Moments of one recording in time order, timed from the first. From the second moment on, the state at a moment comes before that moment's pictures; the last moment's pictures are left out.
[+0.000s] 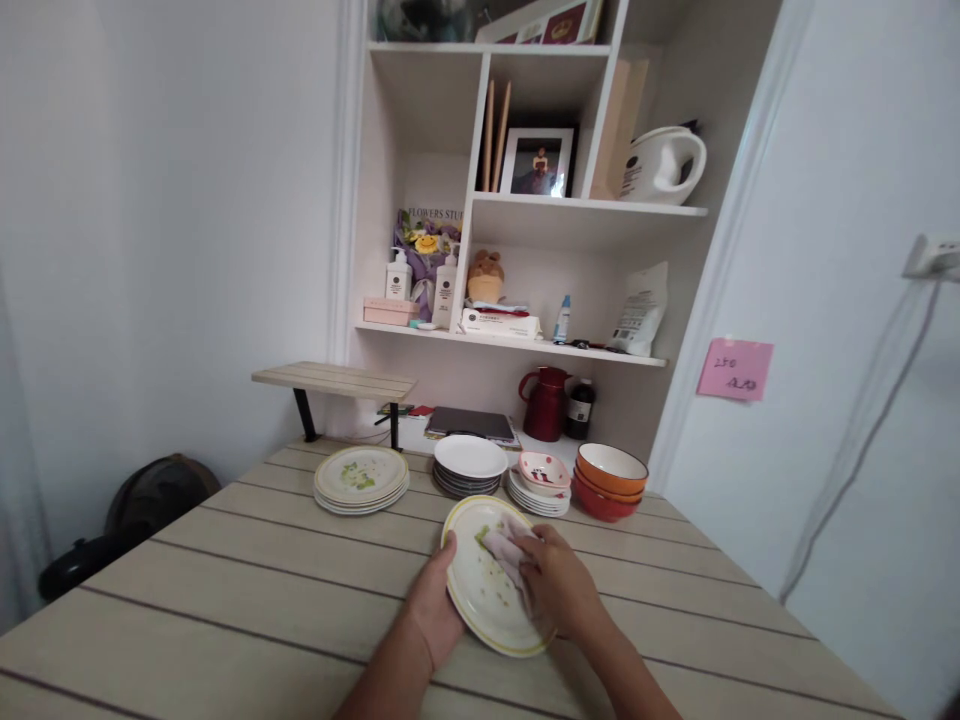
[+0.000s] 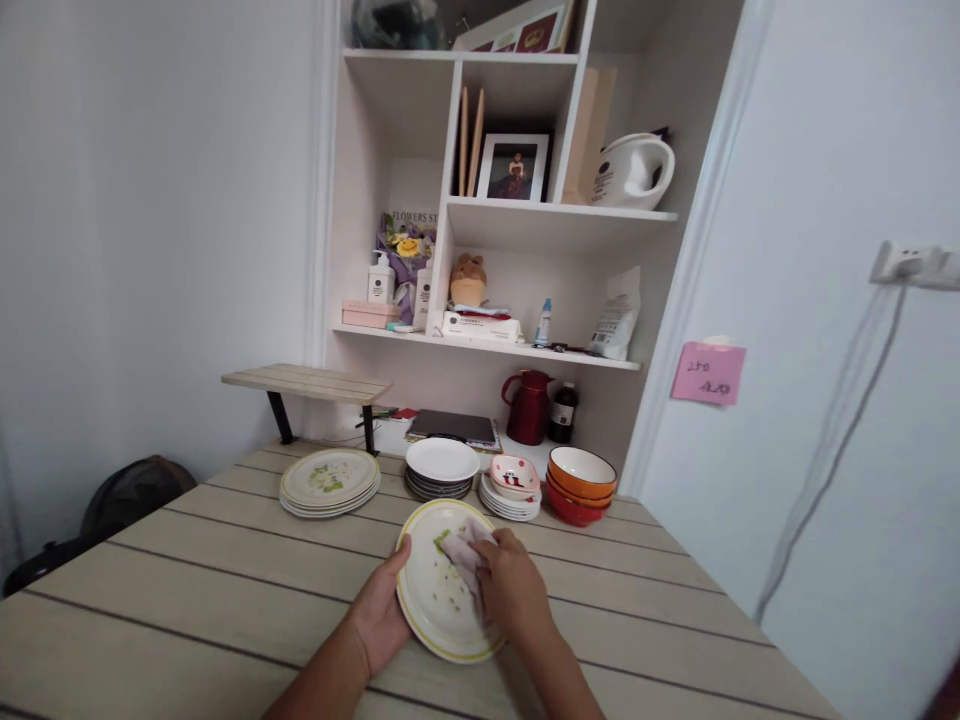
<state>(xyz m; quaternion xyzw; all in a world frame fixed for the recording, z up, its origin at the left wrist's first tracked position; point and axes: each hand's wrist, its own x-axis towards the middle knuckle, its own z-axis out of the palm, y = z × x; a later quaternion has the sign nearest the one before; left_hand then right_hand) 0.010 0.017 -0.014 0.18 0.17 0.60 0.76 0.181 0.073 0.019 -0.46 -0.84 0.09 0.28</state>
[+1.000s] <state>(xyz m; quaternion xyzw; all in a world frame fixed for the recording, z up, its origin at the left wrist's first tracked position) 0.012 0.015 -0.006 0.20 0.16 0.60 0.76 0.149 0.041 0.021 -0.31 -0.87 0.25 0.31</state>
